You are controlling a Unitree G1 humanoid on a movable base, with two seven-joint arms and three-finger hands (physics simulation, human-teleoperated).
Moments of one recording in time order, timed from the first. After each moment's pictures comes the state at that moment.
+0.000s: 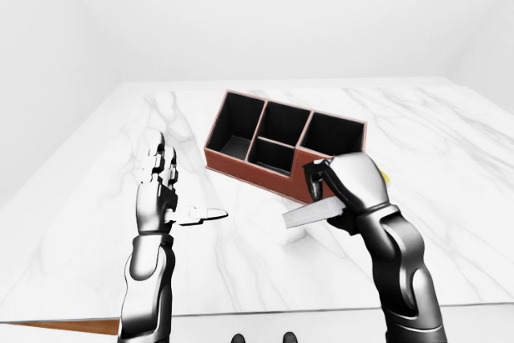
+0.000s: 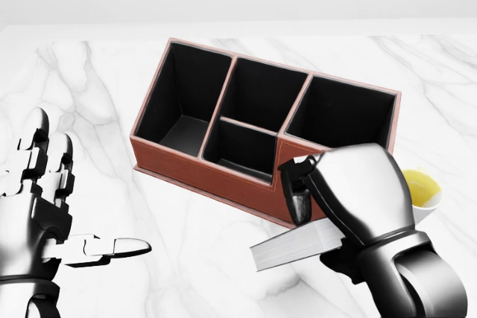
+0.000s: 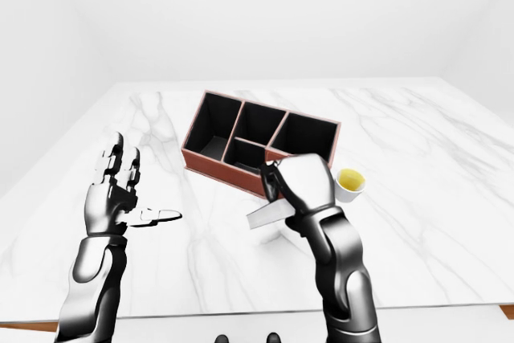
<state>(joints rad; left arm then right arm) 0.03 0.04 0.13 -0.29 -0.11 -0.01 -0.07 -0.08 -0.11 0.02 -0.49 -1.14 -0.09 0.37</state>
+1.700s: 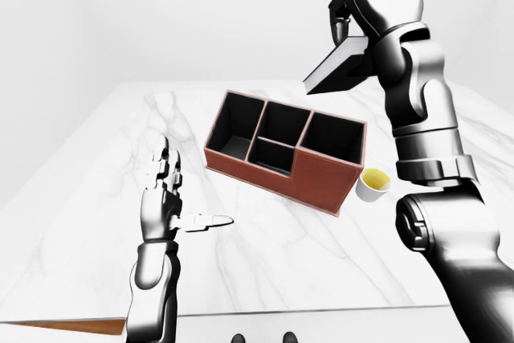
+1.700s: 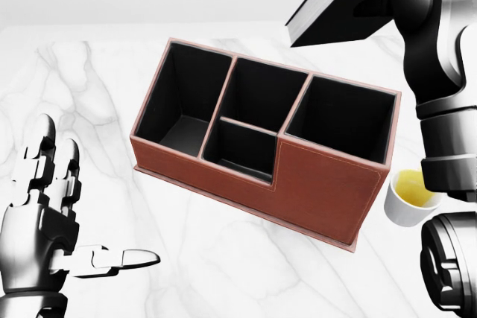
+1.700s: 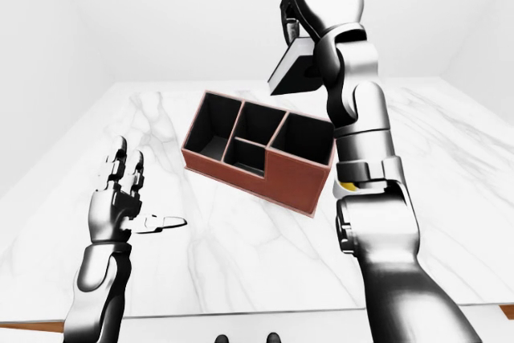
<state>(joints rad) 0.09 0.02 0.09 -0.31 -0.09 -0.07 -0.06 -1.21 -0.40 -0.03 0.52 -1.12 -0.09 0.09</state>
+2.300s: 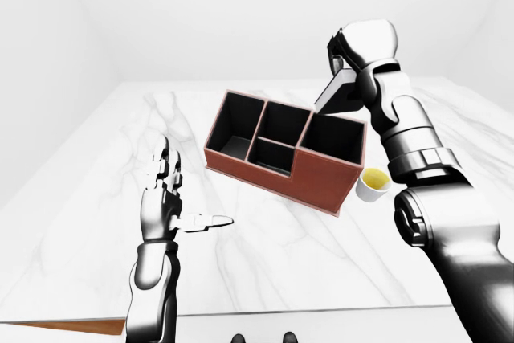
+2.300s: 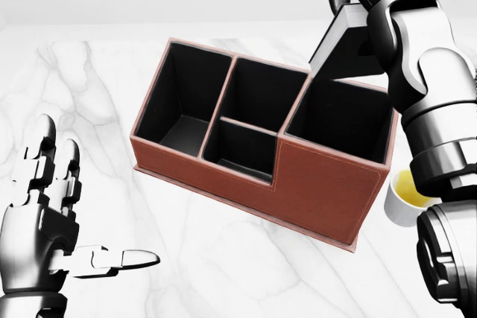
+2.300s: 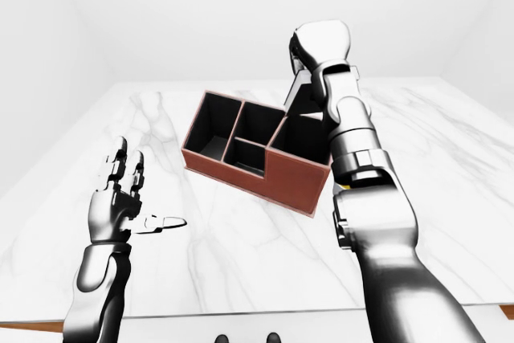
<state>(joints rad) 0.09 0.02 0.09 -0.31 -0.09 -0.06 -0.06 -1.26 -0.39 0.02 0.97 -1.28 -0.09 -0.16</state>
